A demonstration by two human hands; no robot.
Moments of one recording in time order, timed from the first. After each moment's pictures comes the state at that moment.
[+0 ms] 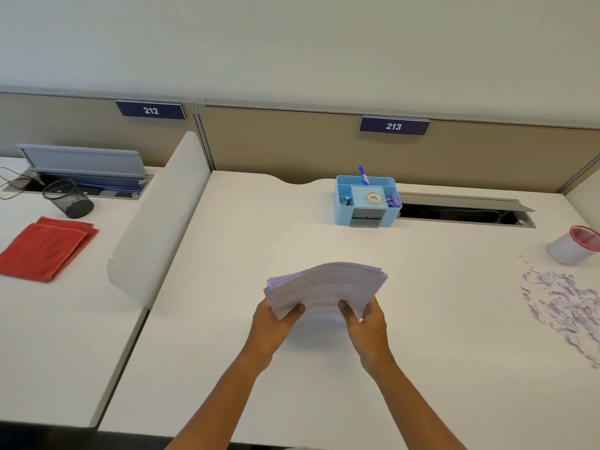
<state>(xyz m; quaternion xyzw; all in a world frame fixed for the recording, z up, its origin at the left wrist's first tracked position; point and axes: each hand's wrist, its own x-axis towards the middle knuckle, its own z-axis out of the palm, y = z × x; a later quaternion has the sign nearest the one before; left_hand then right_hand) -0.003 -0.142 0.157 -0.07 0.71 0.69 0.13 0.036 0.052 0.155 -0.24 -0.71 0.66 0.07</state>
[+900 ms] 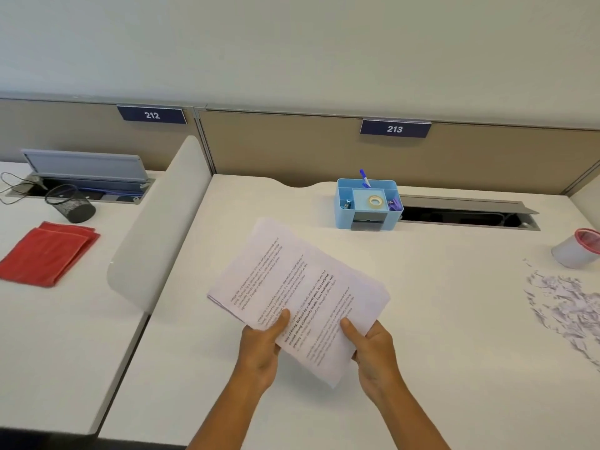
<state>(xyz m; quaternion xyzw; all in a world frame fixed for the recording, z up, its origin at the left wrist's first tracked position) 0.017 -0.145 0.164 -0.22 0.46 0.85 0.13 0.060 0.050 0.161 -0.30 -0.54 0.79 -0.01</state>
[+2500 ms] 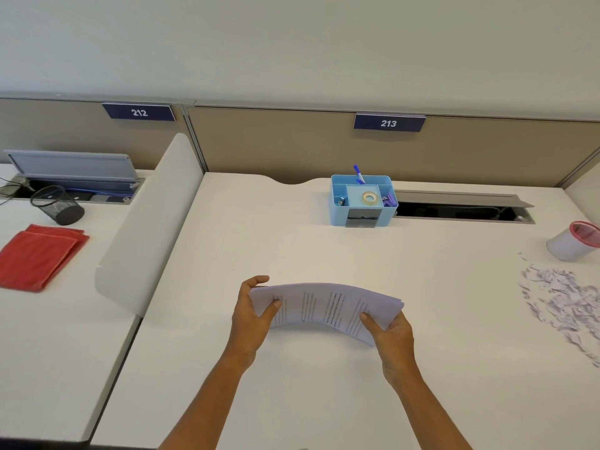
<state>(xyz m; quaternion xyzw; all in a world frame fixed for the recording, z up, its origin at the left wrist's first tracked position) -0.030 -0.162 0.131 -0.07 0.73 0.68 0.06 0.050 0.107 0.129 -0.32 -0.65 0.68 0.08</state>
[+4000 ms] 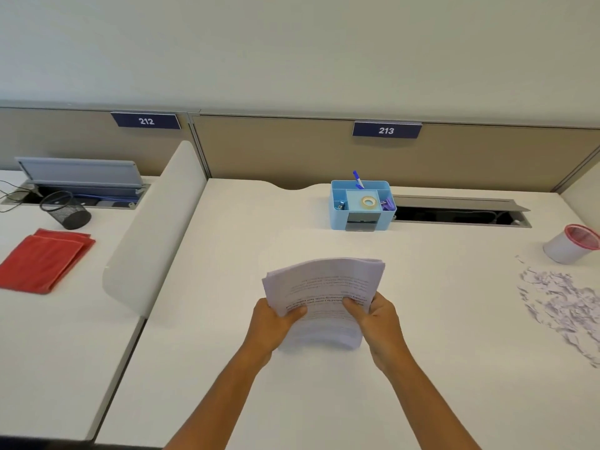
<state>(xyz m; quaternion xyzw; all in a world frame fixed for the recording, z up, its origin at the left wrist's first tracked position) -0.015 -0.133 0.174 -0.06 0.71 0.68 0.16 0.034 0.079 0.189 -0.23 -0.67 0.70 0.01</state>
